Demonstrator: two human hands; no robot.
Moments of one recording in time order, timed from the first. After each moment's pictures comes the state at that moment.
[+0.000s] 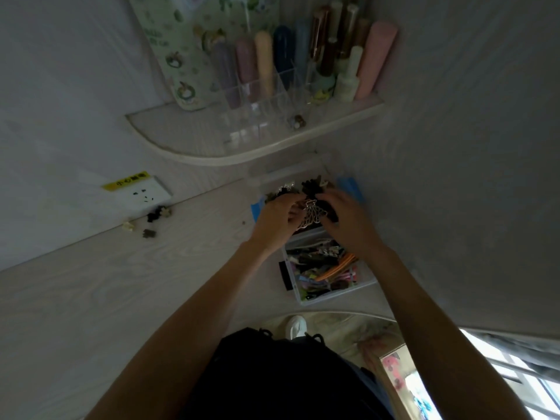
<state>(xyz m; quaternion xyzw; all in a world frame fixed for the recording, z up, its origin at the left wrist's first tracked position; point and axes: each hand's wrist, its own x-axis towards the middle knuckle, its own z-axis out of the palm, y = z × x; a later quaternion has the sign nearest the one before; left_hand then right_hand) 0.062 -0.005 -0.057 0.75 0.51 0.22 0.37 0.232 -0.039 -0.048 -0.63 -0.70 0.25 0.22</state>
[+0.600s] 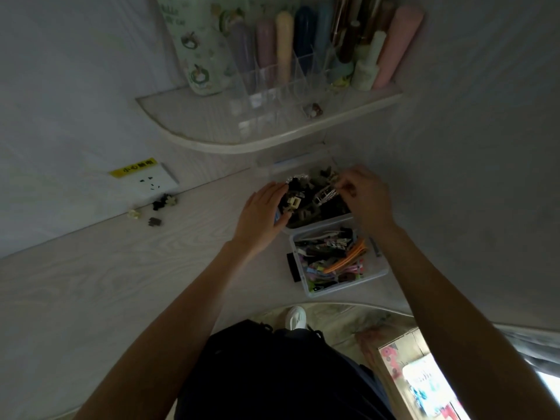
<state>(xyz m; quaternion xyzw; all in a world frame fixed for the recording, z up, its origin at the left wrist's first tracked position) 0.010 -0.004 -0.087 0.83 0.51 0.14 0.21 0.236 -0.018 -0.035 -0.66 -0.67 0.16 0.29</state>
